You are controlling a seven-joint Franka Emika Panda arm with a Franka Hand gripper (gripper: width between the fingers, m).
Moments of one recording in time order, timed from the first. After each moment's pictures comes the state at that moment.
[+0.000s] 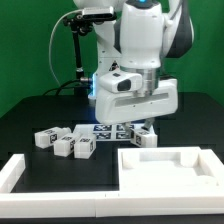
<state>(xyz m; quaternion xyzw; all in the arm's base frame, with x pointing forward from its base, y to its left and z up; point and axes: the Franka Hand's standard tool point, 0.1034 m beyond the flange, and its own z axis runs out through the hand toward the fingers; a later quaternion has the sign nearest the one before) 0.387 0.059 0.011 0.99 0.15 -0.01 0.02</state>
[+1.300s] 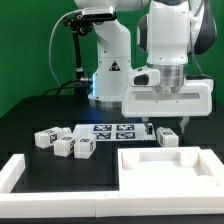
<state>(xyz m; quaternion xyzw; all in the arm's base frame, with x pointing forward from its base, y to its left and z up) 0.389 0.097 0.014 1.00 -0.01 -0.01 0.00</state>
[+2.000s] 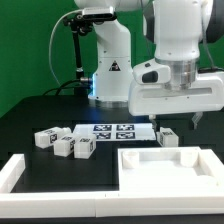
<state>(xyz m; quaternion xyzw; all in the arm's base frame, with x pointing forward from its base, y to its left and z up) 0.431 0.113 0.037 0.99 0.02 -0.10 -0.02</state>
